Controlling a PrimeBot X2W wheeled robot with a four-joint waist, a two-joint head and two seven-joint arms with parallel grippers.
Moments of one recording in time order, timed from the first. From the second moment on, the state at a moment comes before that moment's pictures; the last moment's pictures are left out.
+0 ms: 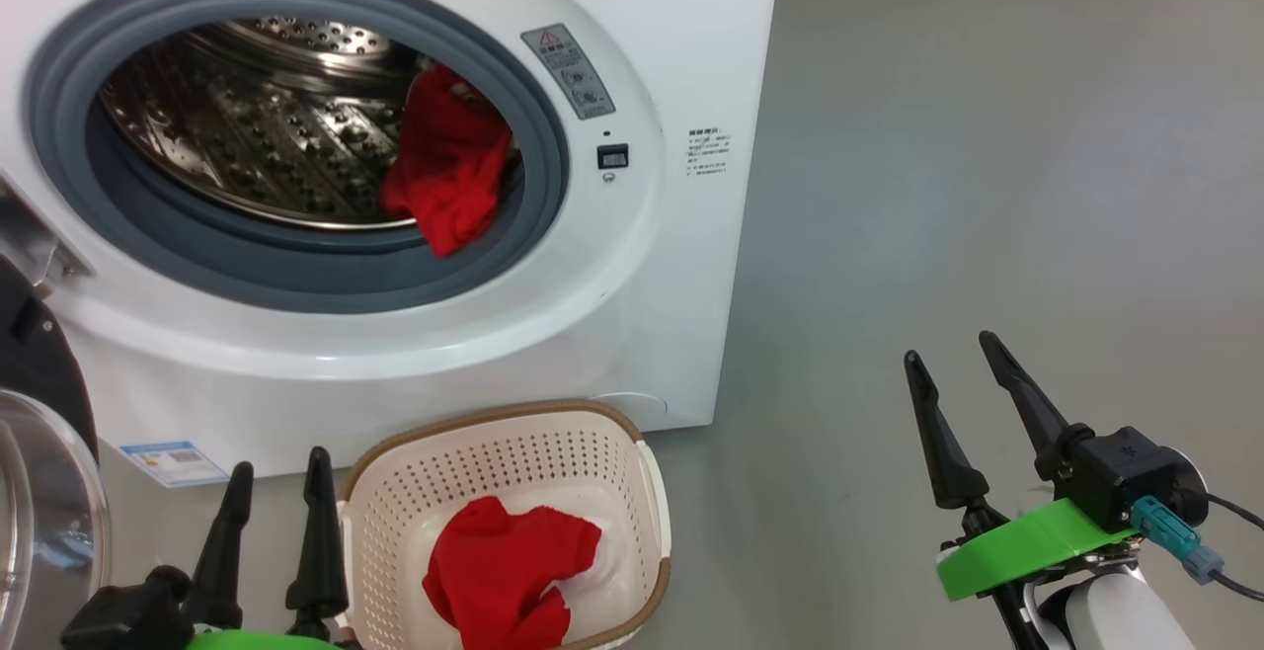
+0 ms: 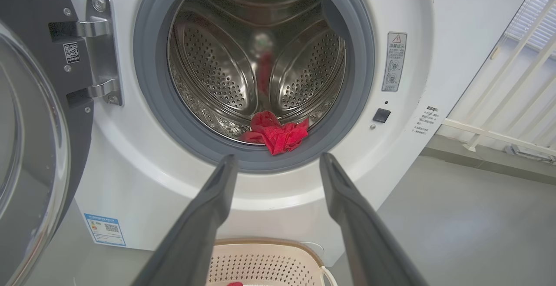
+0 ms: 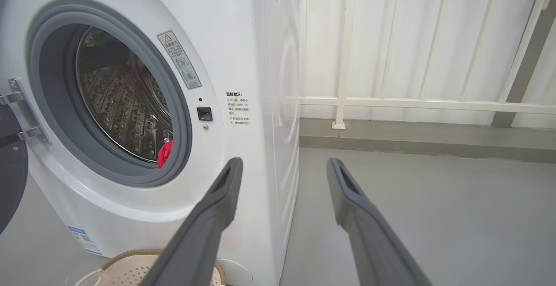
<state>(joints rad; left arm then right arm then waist) 0.00 0.17 -0.08 0.03 -0.51 0.12 -0.21 -0.12 -0.05 0.05 0.22 0.21 0.13 -0.26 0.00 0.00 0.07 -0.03</state>
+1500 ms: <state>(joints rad) -0.71 0.16 -0.05 0.41 -0.72 -0.07 -0.20 -0.26 -0.05 0.06 0.15 0.17 0.13 -0.26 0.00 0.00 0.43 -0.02</state>
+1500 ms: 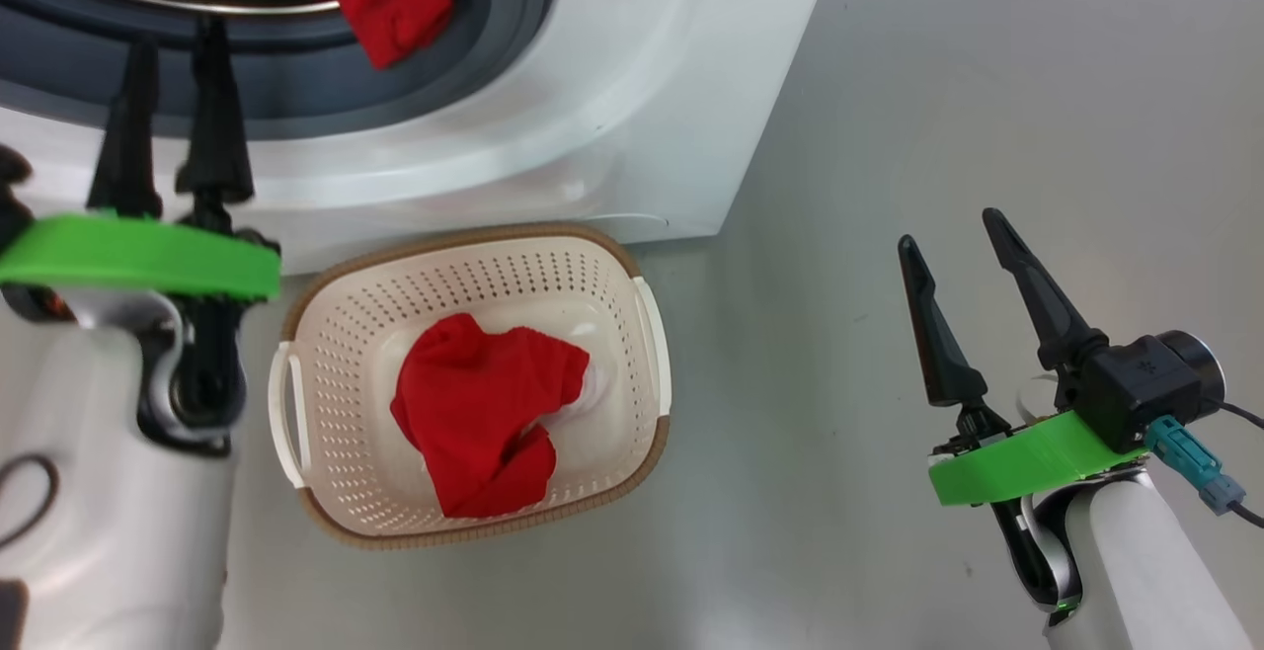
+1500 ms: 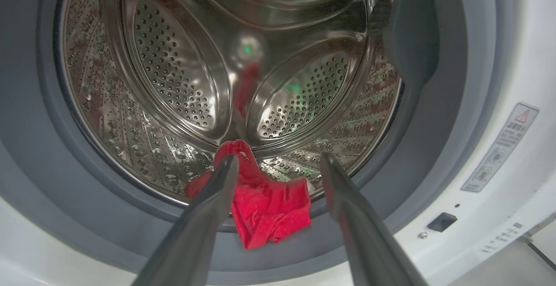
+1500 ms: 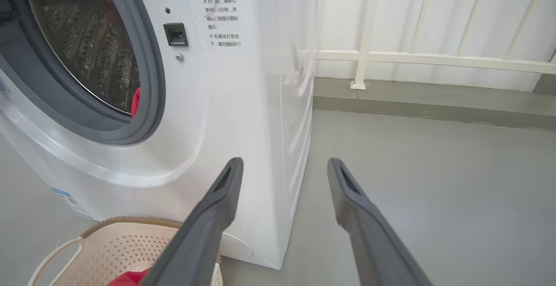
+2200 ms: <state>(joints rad) -1.13 0.19 -0.08 0.84 -0.87 -0.12 0.03 -0.34 -0.05 0.10 0.15 0.17 0.13 -0.26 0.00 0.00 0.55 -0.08</state>
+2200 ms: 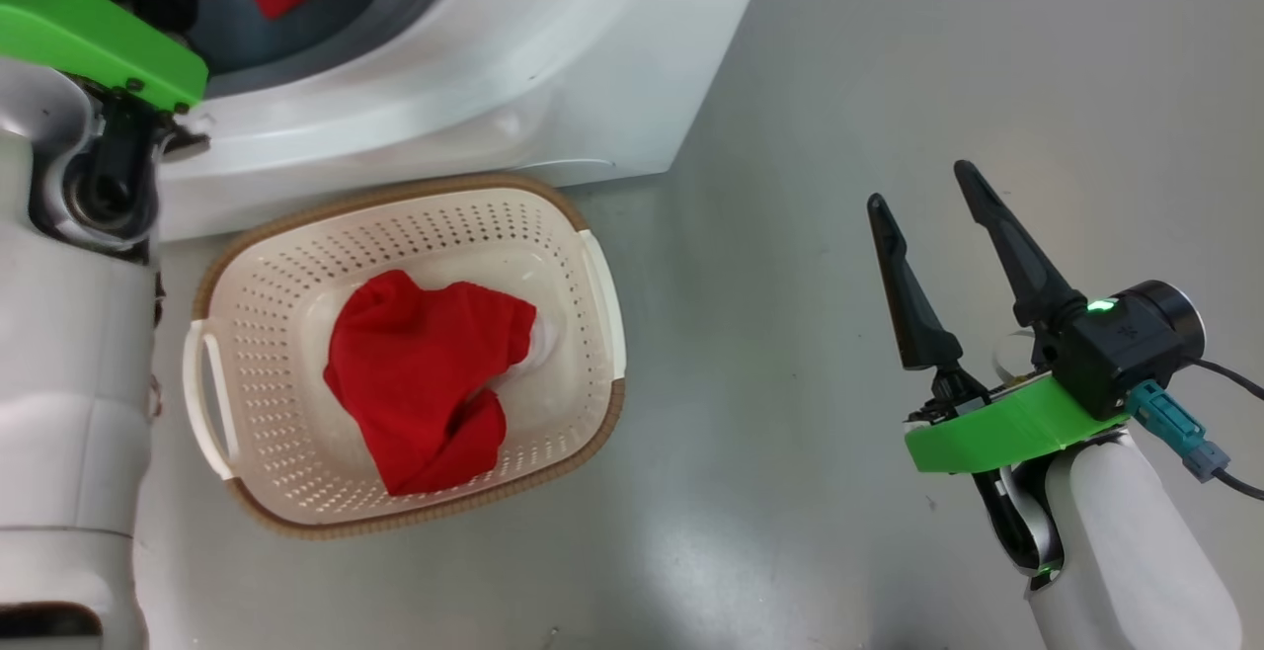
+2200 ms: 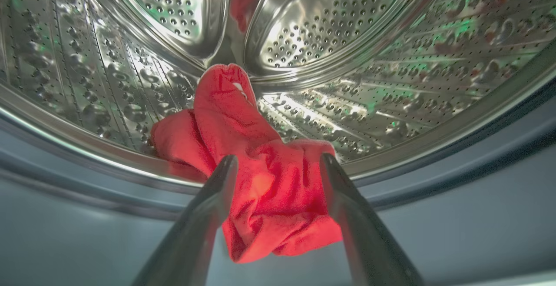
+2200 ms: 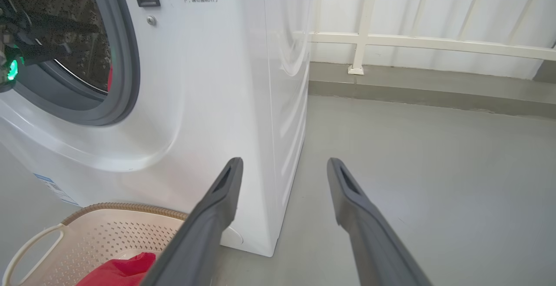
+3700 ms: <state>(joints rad) -1.25 0.24 -0.31 1.15 -0.71 -0.12 -0.09 -0.34 -0.05 0.14 0.16 0.22 0.13 -0.26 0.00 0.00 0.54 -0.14</state>
